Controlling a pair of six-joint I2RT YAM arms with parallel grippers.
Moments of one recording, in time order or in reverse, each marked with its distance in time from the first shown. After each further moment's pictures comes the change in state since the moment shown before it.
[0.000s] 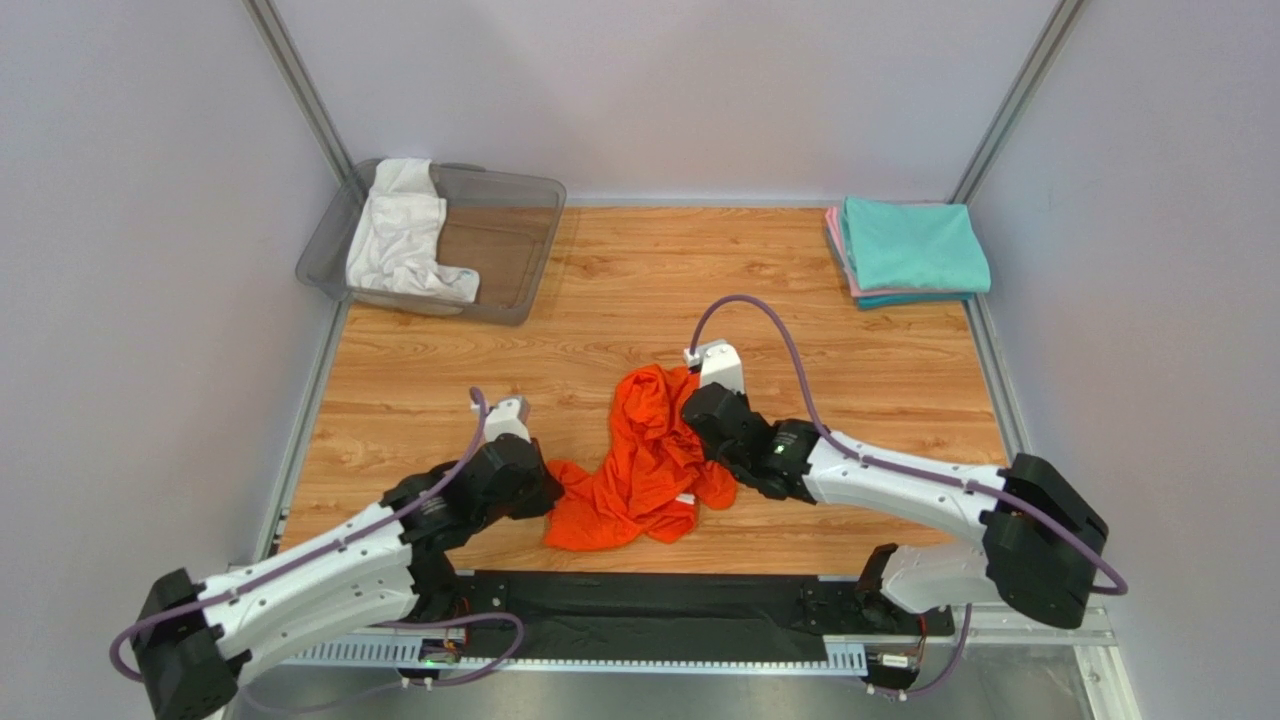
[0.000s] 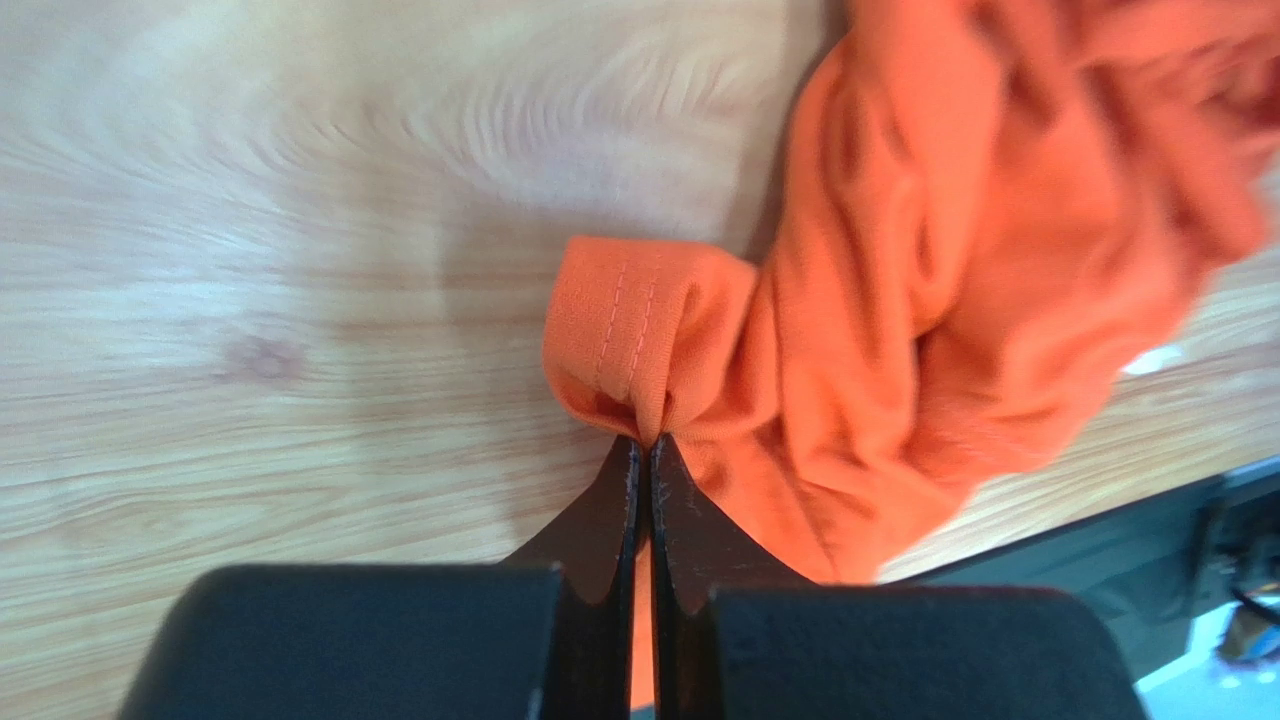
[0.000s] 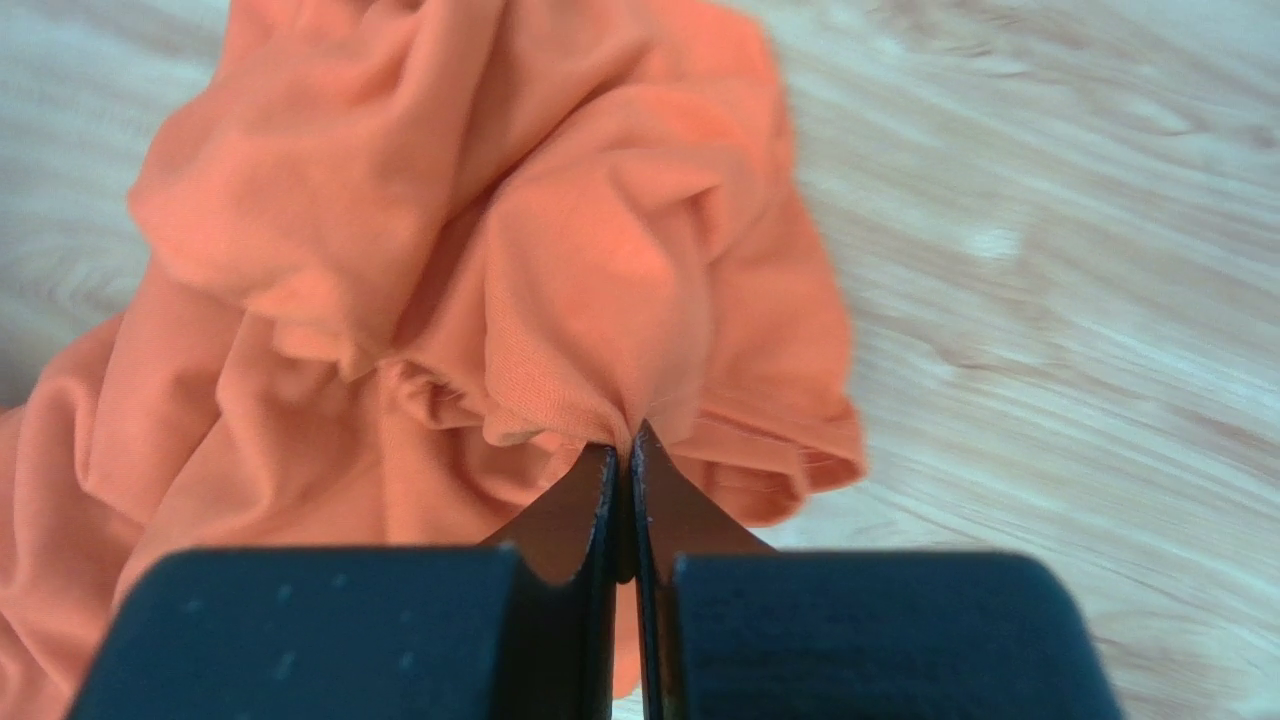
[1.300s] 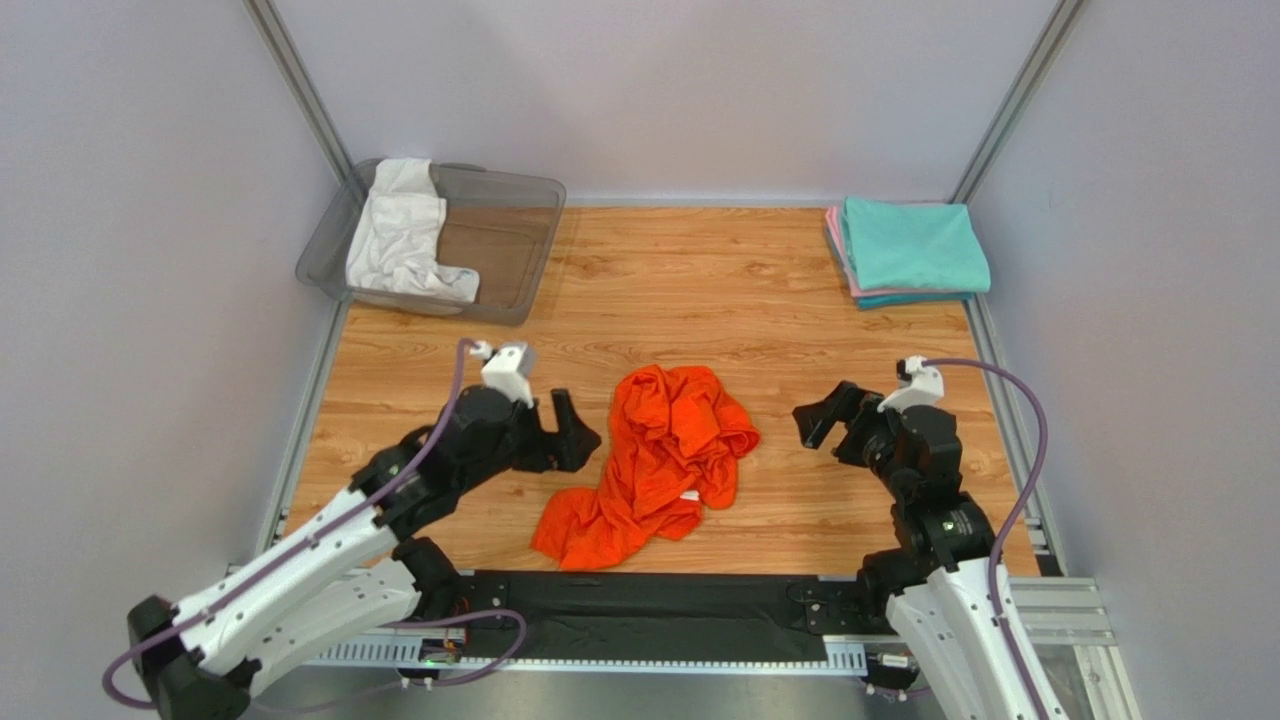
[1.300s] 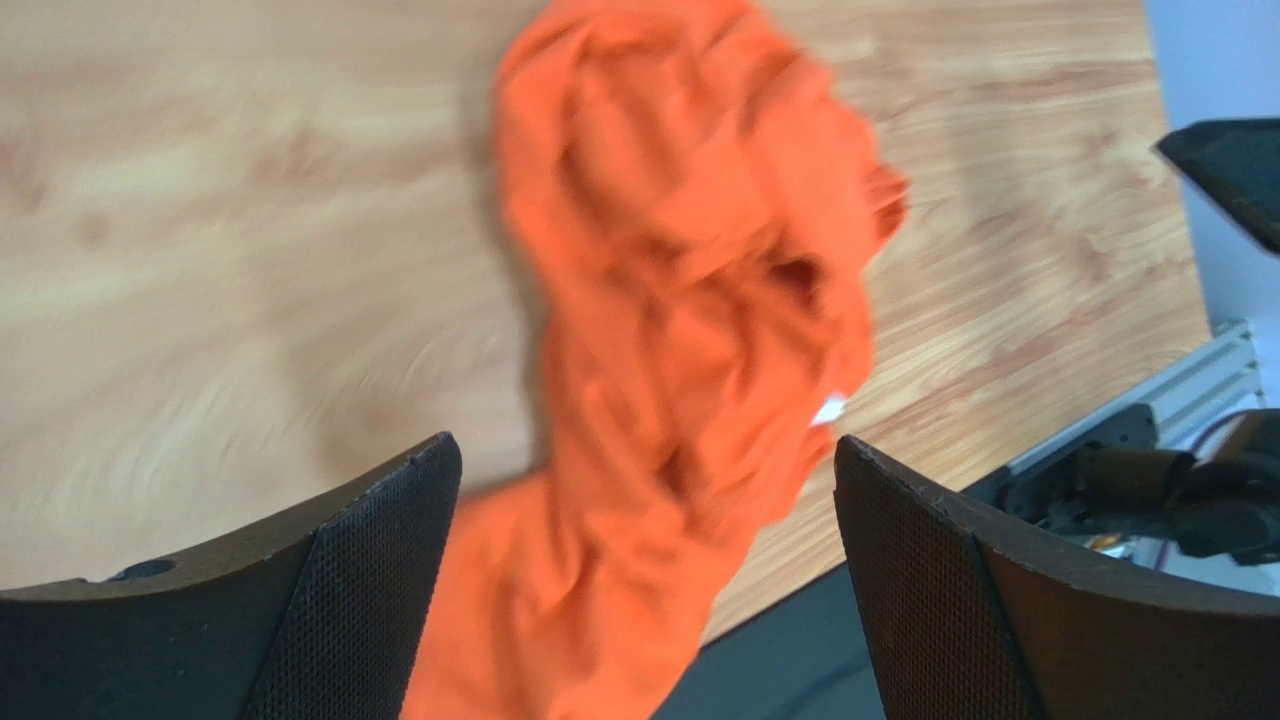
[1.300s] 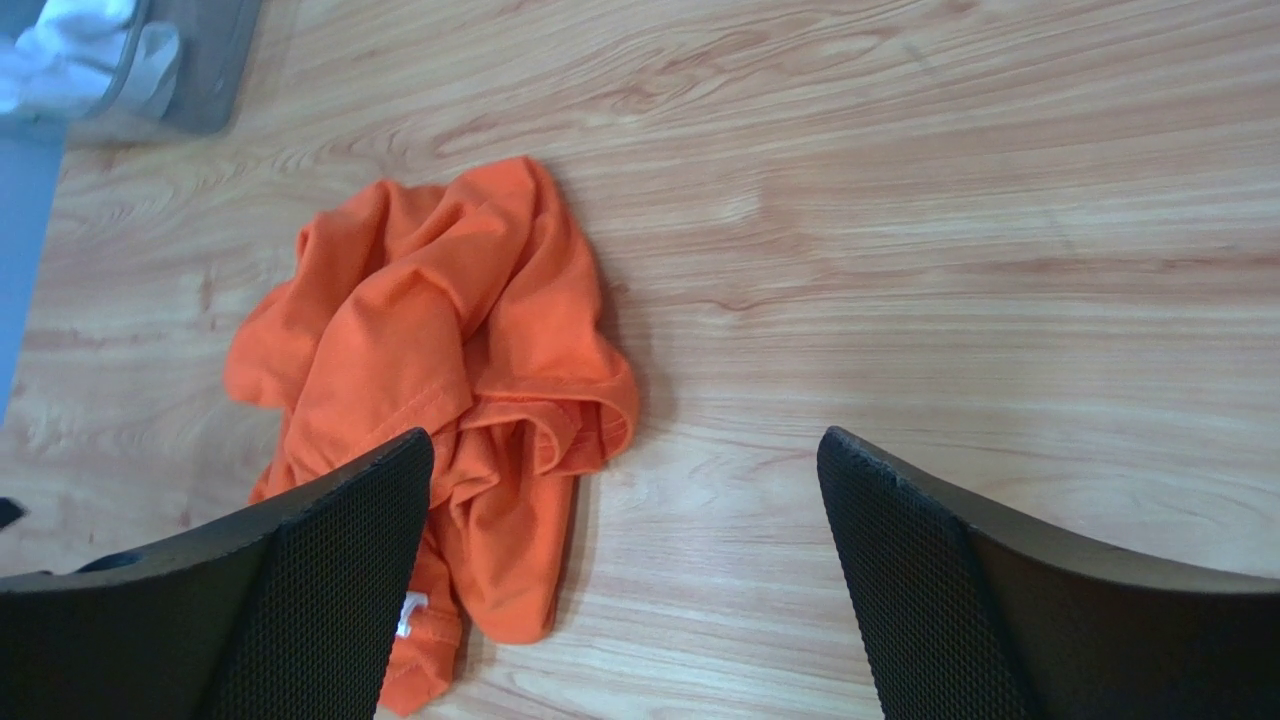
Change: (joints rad) left arm 0.113 -0.076 0.229 -0.012 0.111 0.266; right arm -0.826 -0.888 -0.356 -0.119 -0.649 0.064
